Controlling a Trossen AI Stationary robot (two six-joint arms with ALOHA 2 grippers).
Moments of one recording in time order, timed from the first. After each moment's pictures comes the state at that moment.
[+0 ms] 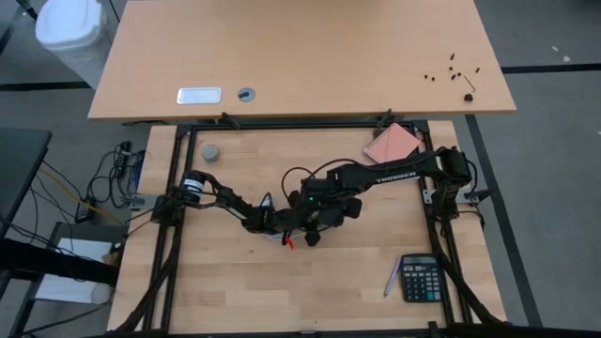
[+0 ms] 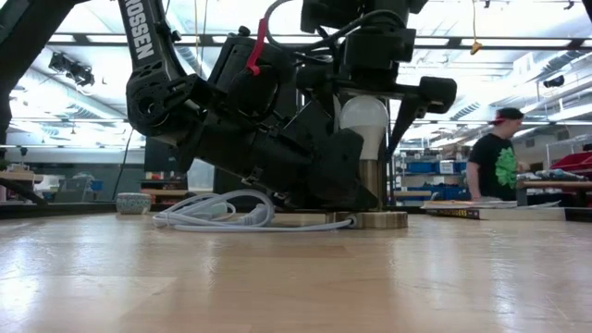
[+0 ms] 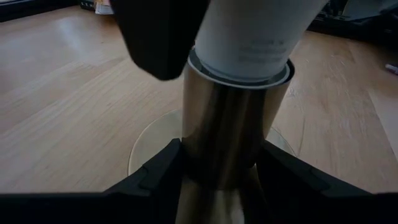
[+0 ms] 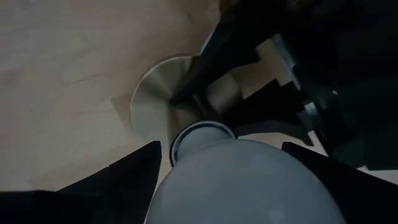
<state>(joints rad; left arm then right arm) -0.13 2.17 0.94 0.87 -0.47 -0.30 0.02 1.86 1.47 -0.95 0.05 -1.25</state>
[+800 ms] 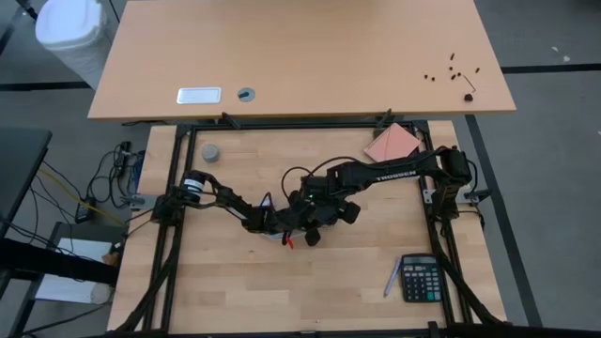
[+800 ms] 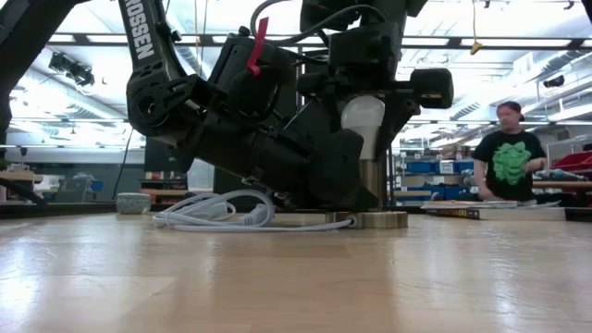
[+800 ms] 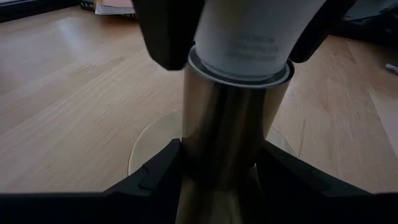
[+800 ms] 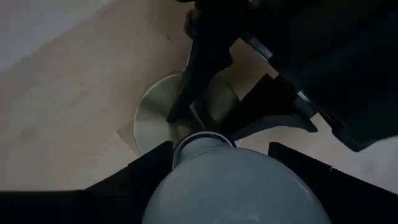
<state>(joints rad) -0.13 2.17 0.94 0.87 -0.47 -0.29 0.01 1.86 1.47 -0.94 -0.01 -1.00</state>
